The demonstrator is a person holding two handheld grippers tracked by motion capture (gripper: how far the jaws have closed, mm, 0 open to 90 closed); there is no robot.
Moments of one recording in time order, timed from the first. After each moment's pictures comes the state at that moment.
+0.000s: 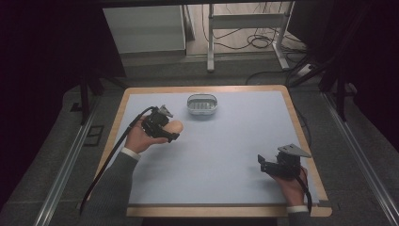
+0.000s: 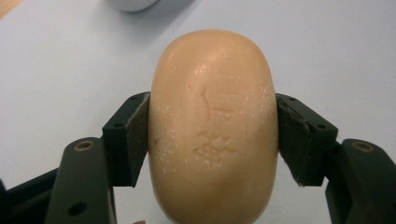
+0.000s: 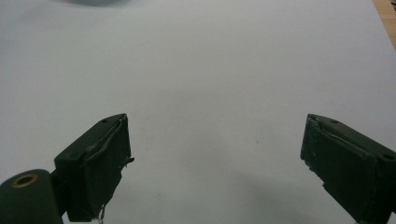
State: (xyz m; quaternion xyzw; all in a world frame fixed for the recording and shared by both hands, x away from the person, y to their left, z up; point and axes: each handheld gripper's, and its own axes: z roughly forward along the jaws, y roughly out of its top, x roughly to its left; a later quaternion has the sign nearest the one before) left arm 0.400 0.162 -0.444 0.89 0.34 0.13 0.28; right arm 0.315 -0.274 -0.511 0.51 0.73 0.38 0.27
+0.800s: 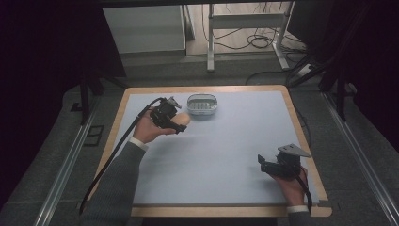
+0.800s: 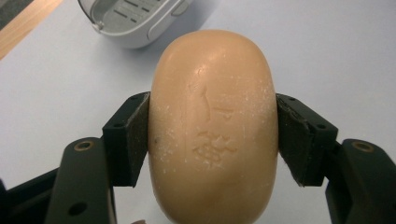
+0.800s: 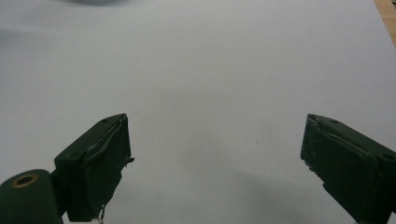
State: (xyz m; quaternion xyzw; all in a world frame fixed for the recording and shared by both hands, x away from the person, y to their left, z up) left arm 0.427 0.140 -0.430 0.90 0.32 0.13 0.27; right arm 0.315 -0.274 -0.512 0.50 0.73 0.38 0.26
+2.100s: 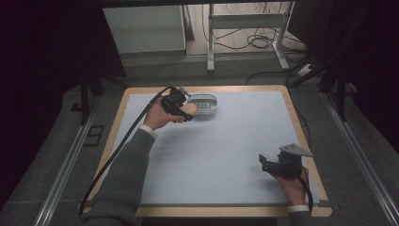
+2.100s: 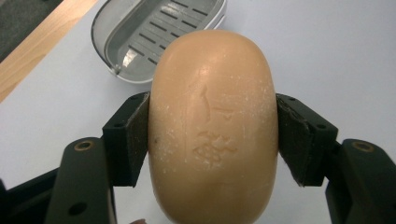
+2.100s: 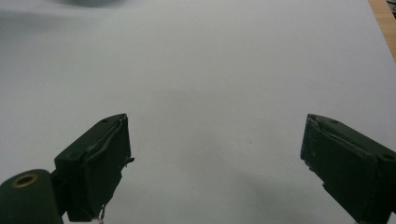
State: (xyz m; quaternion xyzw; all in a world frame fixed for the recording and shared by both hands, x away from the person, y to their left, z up) left arm 0.477 0.118 -0.426 0.90 0.32 0.12 0.26; right arm 0.317 -0.278 -0.511 0.51 0.72 0.38 0.27
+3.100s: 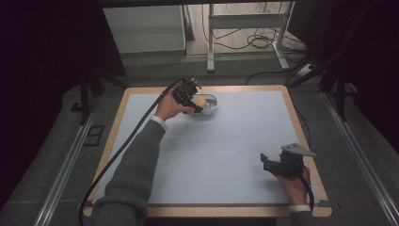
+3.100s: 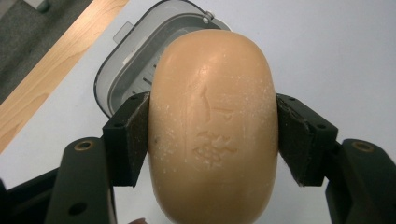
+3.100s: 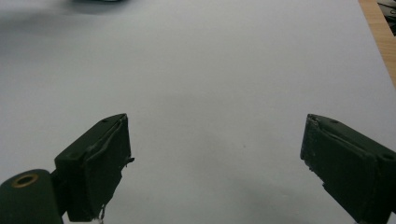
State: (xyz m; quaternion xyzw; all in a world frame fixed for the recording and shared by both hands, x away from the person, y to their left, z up) left arm 0.516 0.086 -0.423 0.91 0.30 0.12 0.25; right arm 0.316 -0.281 -0.508 0.51 0.72 0.39 0.27
